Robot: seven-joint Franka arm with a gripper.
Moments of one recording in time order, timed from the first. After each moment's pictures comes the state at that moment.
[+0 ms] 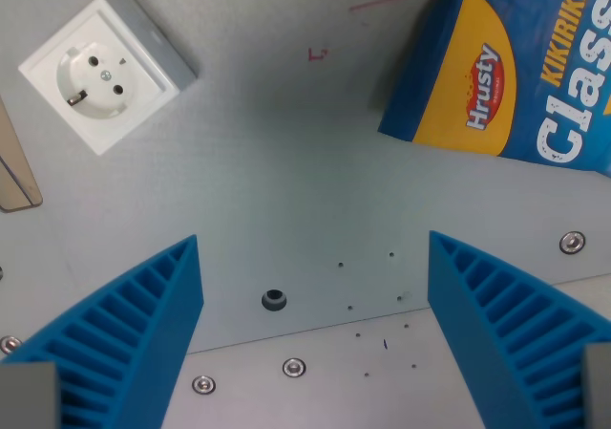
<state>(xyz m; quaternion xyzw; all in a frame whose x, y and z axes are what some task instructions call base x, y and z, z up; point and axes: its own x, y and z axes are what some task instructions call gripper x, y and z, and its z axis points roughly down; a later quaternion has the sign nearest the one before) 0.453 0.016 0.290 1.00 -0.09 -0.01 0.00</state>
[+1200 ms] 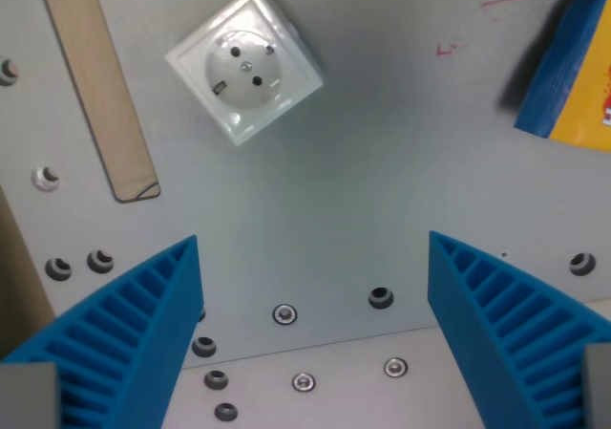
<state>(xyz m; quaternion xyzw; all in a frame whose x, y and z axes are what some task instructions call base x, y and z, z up) 0.461 0.095 0.290 1.00 -0.08 0.00 0.00</state>
